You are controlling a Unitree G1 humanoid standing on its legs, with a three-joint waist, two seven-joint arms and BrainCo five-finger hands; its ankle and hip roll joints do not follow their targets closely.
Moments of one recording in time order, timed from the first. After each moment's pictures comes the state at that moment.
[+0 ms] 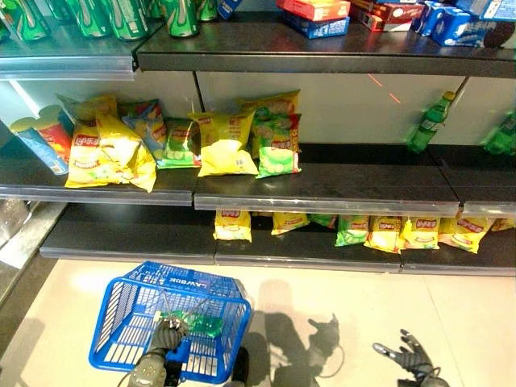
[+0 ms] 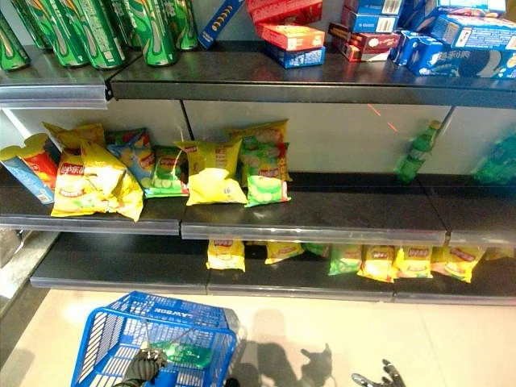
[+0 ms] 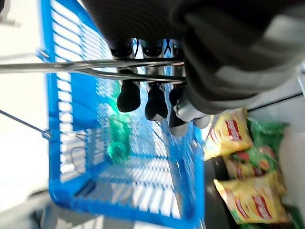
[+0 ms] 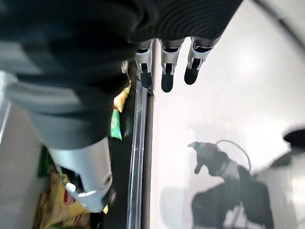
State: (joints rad) left arm -0.01 0.37 -0.17 0.78 -0.14 -0.11 0.16; right arm 0.05 -0.28 0.04 0.75 0.25 -0.11 -0.15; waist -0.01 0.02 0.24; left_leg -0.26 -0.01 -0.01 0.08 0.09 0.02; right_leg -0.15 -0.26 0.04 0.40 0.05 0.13
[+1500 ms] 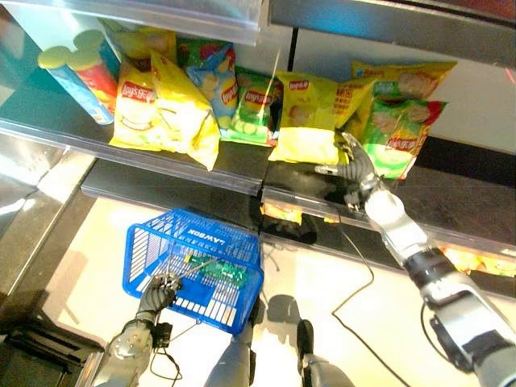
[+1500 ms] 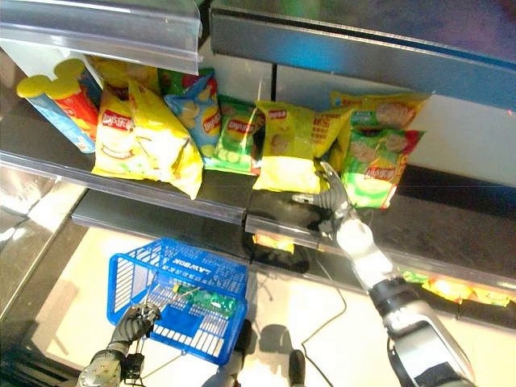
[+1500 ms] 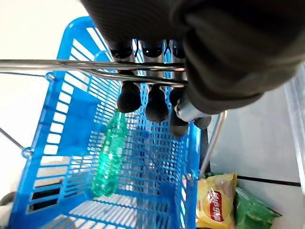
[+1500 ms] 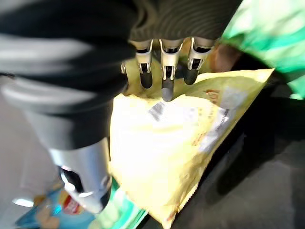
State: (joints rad) left arm -0.04 0.49 -0.15 0.40 -0.32 -0.15 0.15; right arm -0.97 -0.53 0.36 0.64 0.19 -0.10 -0.23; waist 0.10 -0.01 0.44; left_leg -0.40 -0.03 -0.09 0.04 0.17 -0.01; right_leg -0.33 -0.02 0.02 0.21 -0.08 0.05
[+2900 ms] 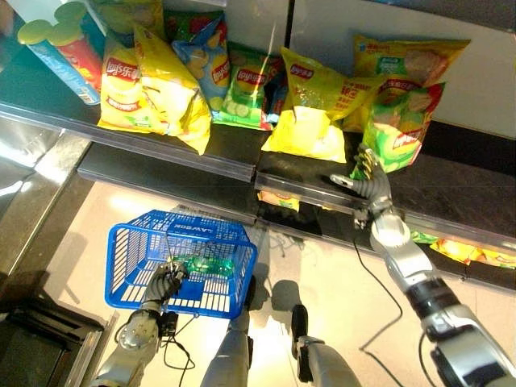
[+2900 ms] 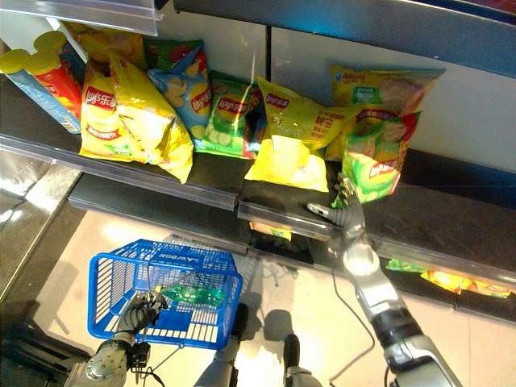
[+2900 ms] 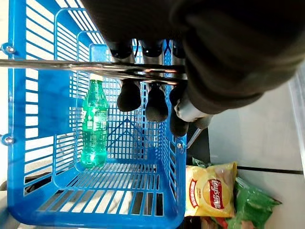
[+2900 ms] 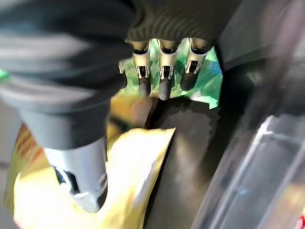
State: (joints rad) left arm -0.06 0.50 -0.21 0.39 -0.32 -0.14 0.20; right arm -0.53 -0.44 0.11 0.35 0.22 -0.12 -0.36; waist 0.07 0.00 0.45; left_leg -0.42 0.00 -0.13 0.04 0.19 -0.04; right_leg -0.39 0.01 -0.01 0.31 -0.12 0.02
